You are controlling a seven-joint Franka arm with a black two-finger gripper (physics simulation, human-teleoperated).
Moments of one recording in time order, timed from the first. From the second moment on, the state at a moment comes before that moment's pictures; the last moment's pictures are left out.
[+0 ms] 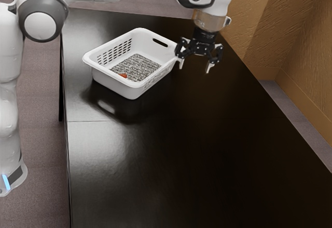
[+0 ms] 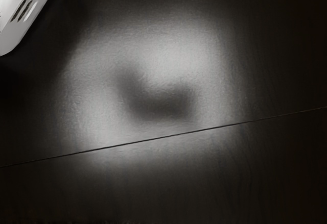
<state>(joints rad) 0.14 0.15 -0.14 -1.39 -0.03 1.50 -1.32</state>
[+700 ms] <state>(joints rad) 0.29 0.18 -0.12 -1.39 -0.09 1.55 -1.27</state>
